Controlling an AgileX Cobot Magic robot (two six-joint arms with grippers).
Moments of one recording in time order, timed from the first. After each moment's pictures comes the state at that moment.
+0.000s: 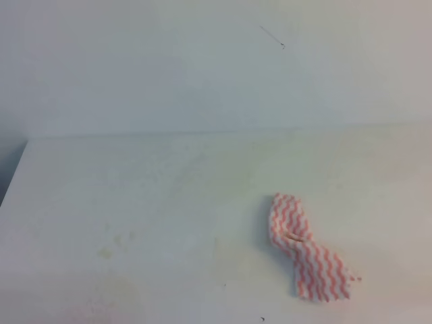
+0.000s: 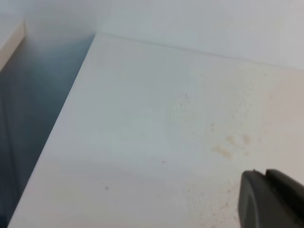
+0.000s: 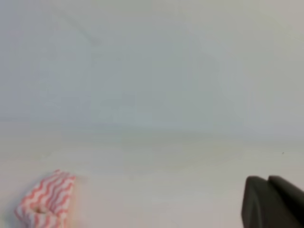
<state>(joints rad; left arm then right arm) 0.00 0.00 0.00 -0.13 0.31 -0.17 -0.01 0.11 -0.23 0.27 0.31 -0.34</state>
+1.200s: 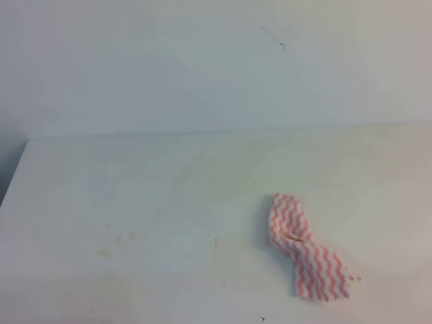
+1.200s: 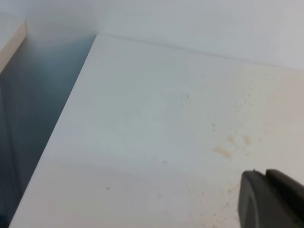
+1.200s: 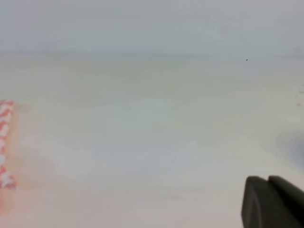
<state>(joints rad) 0.00 0.00 0.01 -0.13 0.32 -0.17 -0.12 -0.03 0.03 0.13 0.34 -0.22</state>
